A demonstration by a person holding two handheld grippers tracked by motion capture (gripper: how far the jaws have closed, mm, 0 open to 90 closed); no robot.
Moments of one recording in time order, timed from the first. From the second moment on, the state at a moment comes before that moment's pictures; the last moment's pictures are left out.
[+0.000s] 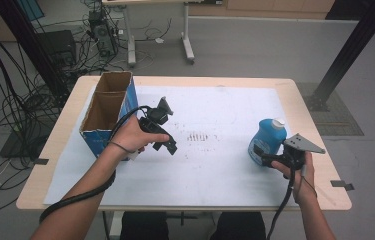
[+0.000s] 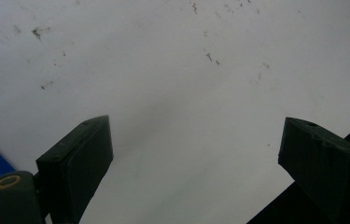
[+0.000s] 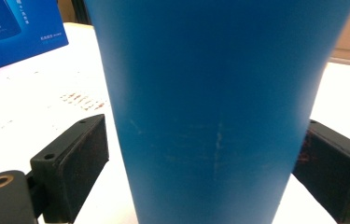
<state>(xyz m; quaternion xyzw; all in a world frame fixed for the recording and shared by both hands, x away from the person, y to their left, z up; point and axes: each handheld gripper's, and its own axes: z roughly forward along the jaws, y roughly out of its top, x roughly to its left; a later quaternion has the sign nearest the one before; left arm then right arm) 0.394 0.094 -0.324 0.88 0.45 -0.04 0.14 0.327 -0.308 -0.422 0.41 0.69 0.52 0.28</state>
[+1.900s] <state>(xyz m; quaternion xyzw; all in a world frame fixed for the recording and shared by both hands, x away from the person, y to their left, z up) 0.392 0.095 -0.322 0.88 0.45 -0.04 0.14 0.328 -0.303 -0.423 0.42 0.69 0.52 0.29</state>
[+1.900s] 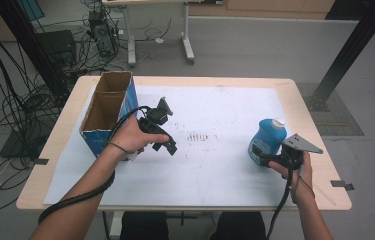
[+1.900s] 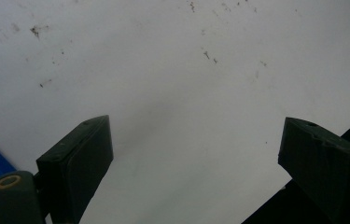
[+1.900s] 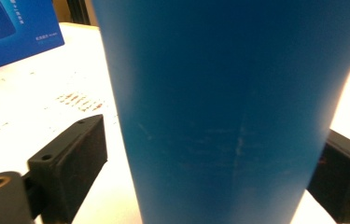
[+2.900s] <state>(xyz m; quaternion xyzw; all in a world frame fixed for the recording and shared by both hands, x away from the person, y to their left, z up) 0.391 0.094 -0.322 0.88 0.45 -0.04 0.14 0.327 -0.304 -0.425 0.43 0.69 0.51 0.28</state>
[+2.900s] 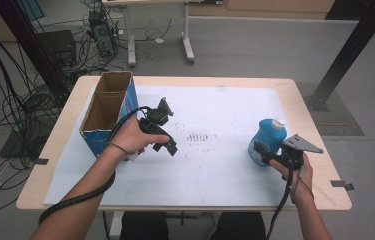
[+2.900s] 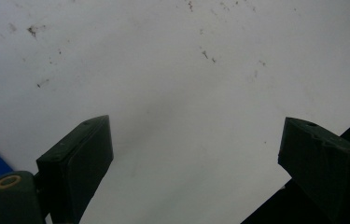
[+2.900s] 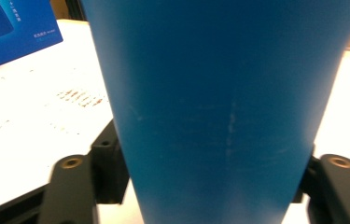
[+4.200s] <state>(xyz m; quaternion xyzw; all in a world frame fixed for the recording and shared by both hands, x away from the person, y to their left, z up) 0.391 0.091 -0.322 0.88 0.45 -0.04 0.14 0.326 -0.303 -0.424 0.43 0.69 0.50 0.29</state>
